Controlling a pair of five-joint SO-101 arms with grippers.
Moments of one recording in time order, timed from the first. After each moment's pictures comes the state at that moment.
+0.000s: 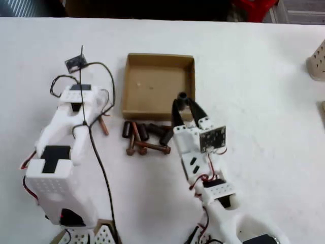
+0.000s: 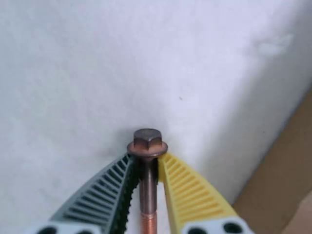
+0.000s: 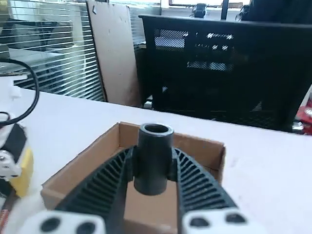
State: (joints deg) left arm -6.6 19.6 14.9 48.3 24.9; right arm -20.0 -33.5 92.4 -49.8 0.1
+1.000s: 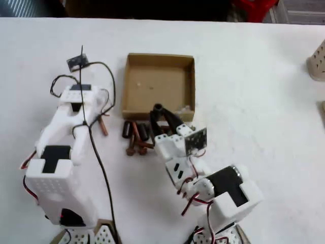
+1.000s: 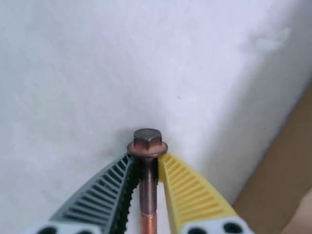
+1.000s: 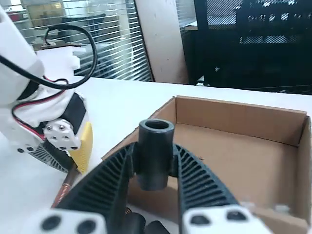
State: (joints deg) left arm -6.6 19.6 14.9 47.2 24.9; right arm -29.0 8.4 85.6 -84.0 -4.8
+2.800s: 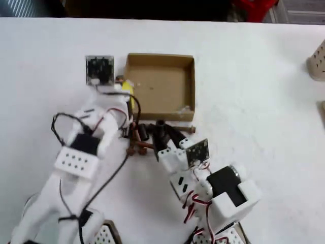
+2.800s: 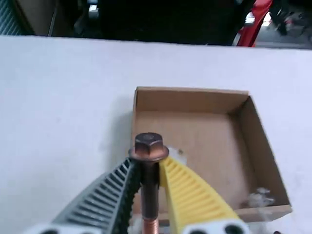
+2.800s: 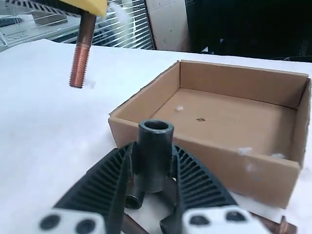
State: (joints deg) left arm 10.7 -39.8 56.4 15.3 24.9; right arm -30.4 8.7 94.8 -85.8 -4.9
